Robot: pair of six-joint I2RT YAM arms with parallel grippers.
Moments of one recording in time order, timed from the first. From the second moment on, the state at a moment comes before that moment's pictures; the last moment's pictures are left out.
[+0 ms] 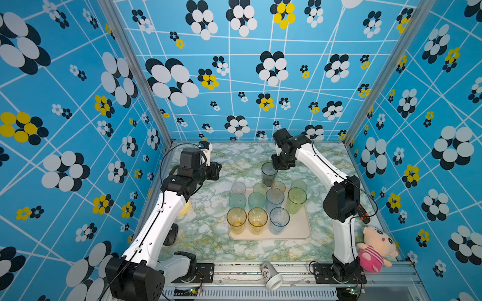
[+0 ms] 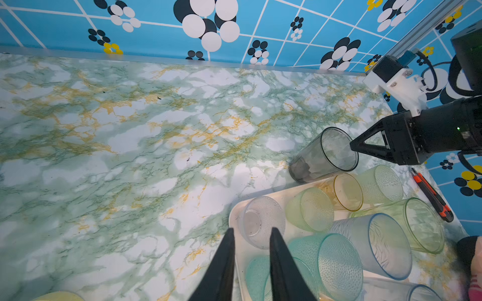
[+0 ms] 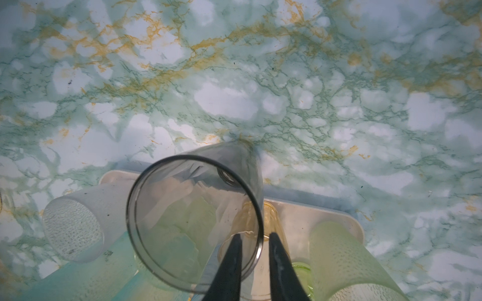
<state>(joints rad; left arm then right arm) -0.20 1.19 1.15 -0.56 0.25 -0.22 0.48 2.13 2.10 -1.22 0.02 0.31</state>
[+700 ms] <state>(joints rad) -0.18 1.19 1.15 -0.55 0.25 -0.22 0.48 2.23 2.19 -1.26 0.03 0.31</state>
